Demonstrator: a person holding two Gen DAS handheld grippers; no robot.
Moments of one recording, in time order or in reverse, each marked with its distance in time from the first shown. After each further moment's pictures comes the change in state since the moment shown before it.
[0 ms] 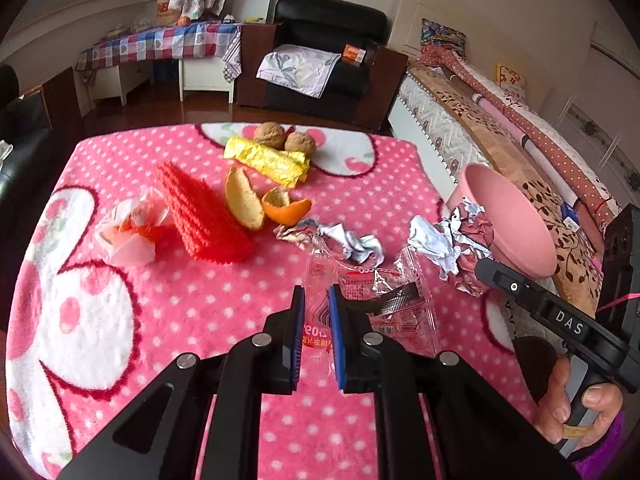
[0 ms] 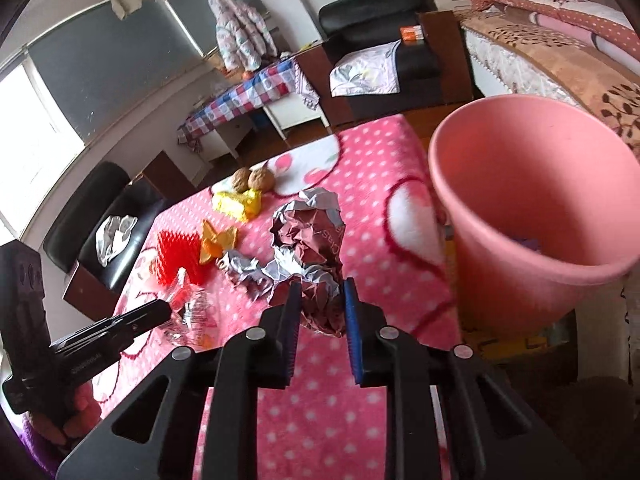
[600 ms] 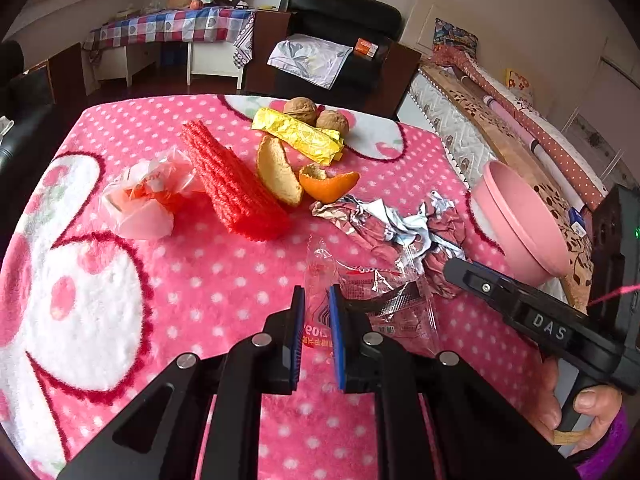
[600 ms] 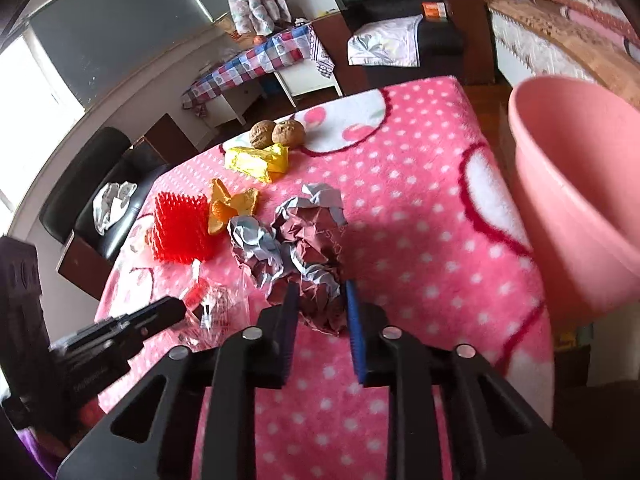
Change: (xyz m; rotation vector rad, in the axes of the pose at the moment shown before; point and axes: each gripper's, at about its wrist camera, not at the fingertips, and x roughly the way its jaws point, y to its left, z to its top) left arm 0.023 0.032 -0.012 -0.053 0.032 -0.009; right arm 0.052 0.043 -0.011 -0.078 0.116 -0.002
